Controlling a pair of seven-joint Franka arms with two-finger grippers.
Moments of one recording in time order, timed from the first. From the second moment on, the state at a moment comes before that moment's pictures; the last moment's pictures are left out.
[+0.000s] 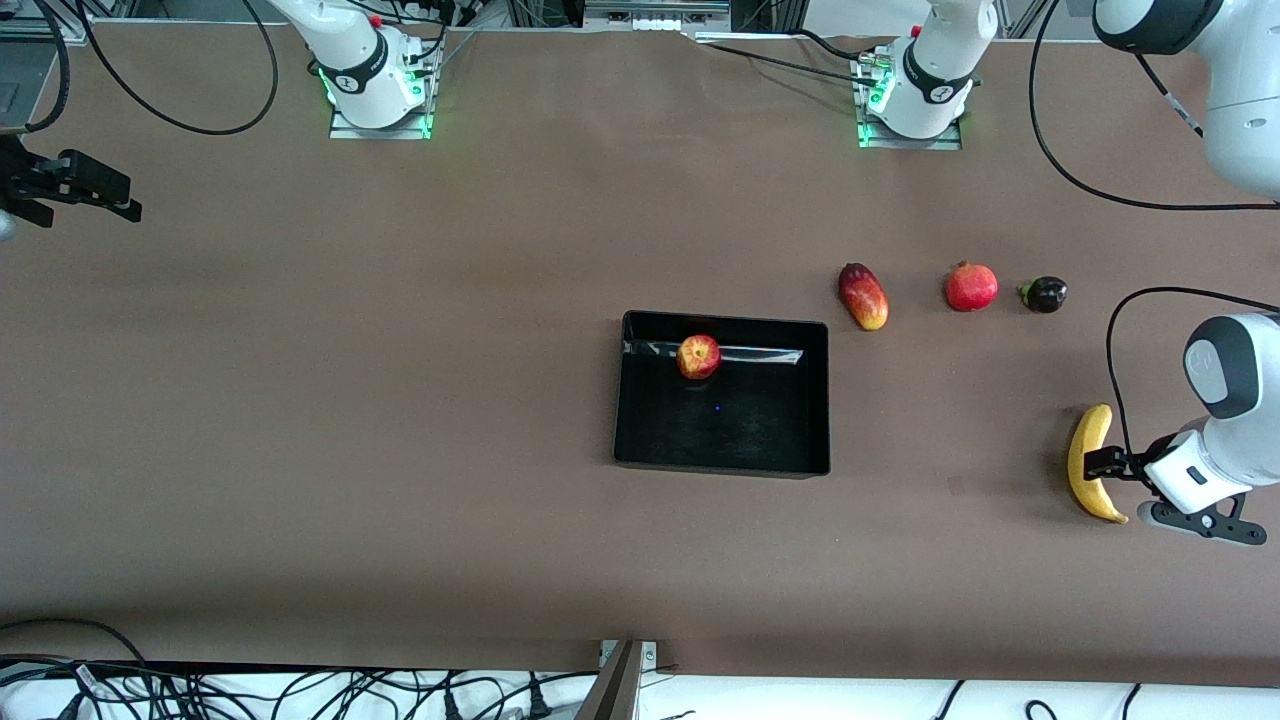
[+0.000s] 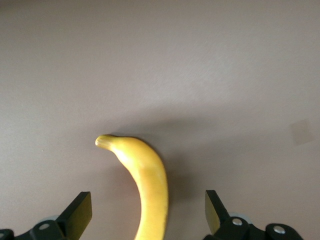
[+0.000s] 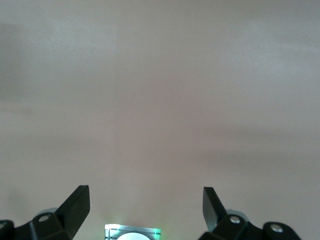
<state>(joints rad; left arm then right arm) 0.41 0.81 -0.23 -1.32 0.24 2.16 0.35 -0.08 -0.02 -0.01 -1.62 -0.01 1.51 -0.17</state>
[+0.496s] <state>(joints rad) 0.42 0.85 -0.21 -1.48 0.24 2.43 0.37 -0.08 -0.02 -0.01 -1.62 -0.01 1.50 -0.17</state>
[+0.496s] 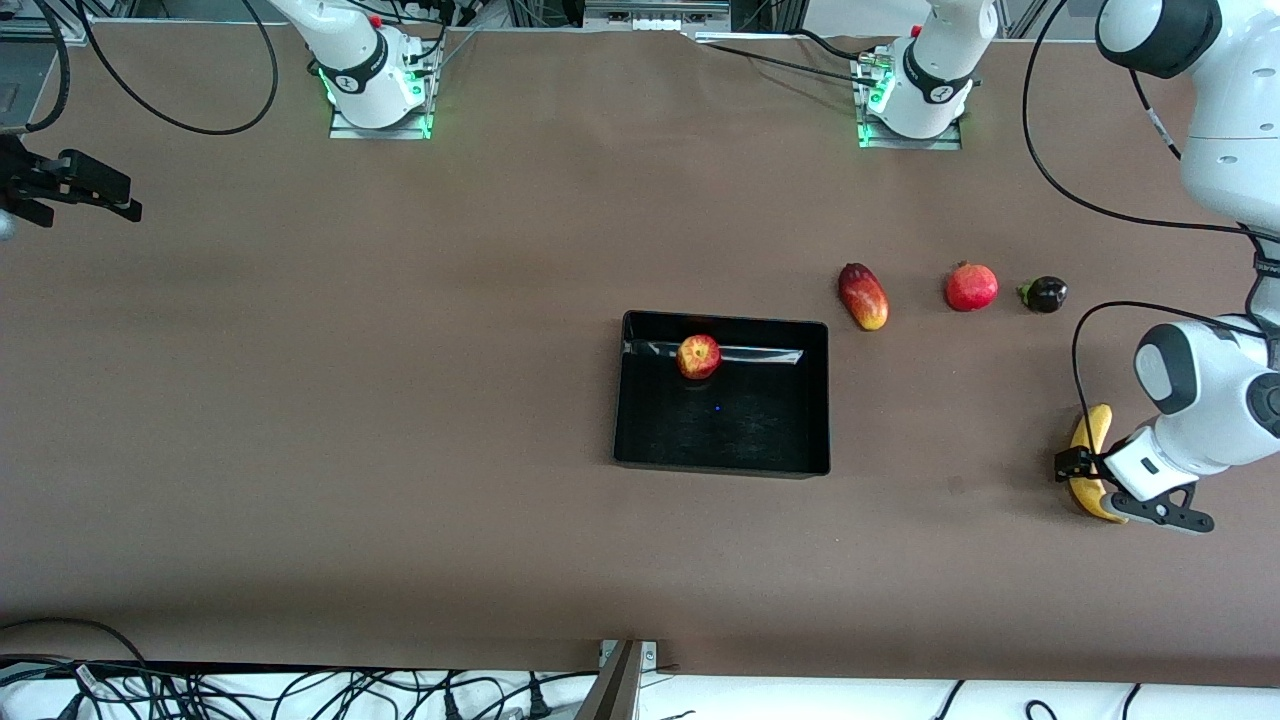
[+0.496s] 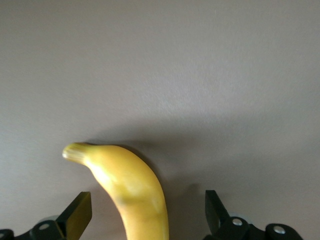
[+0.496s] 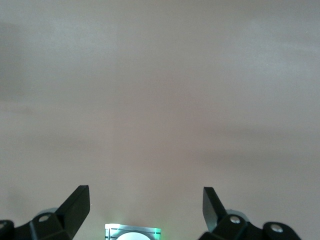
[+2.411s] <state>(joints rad) -0.10 0.47 -0.31 -1.66 0.10 2.07 -0.62 -0.08 -0.02 -0.01 -1.62 -0.01 1.50 -0.17</state>
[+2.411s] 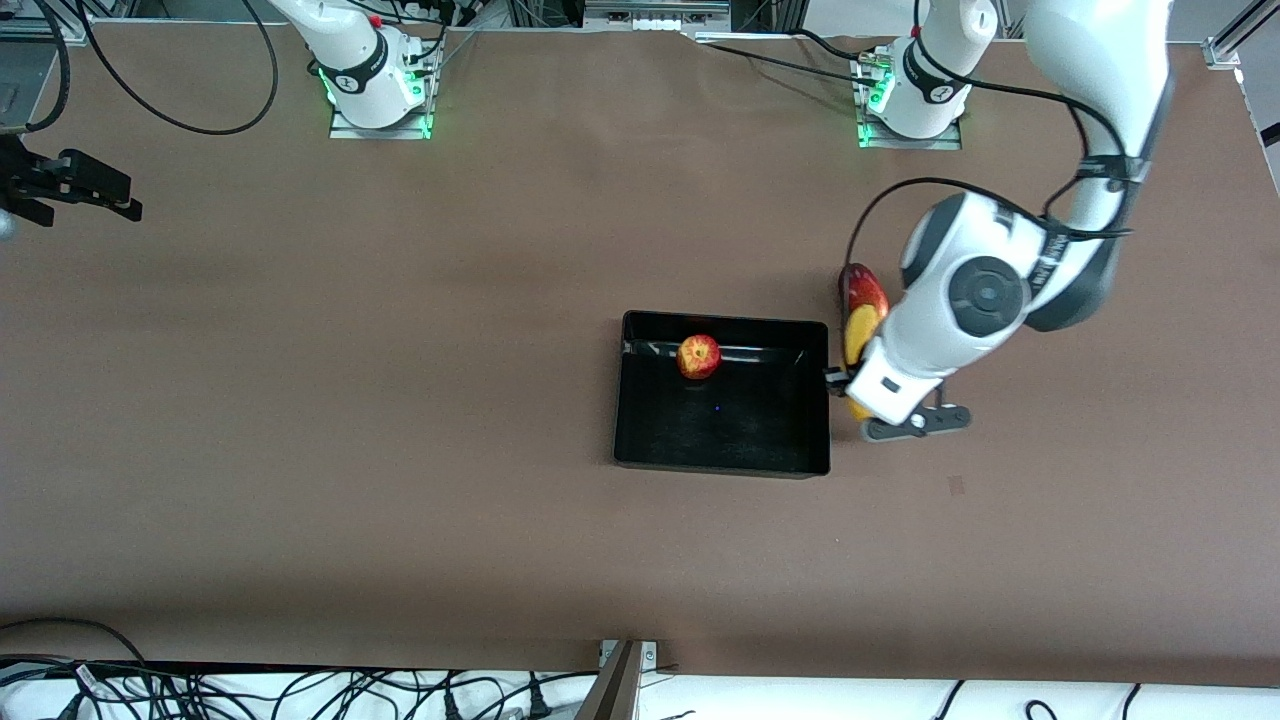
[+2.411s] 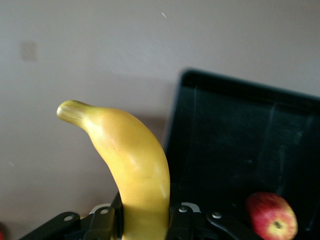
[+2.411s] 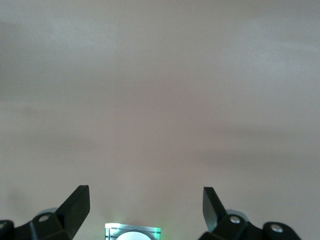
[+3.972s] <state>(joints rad) -0.29 0.70 -0.26 -1.54 0.13 2.25 -0.85 -0.08 -0.02 -0.01 -1.62 -0.01 1.50 -0.17</state>
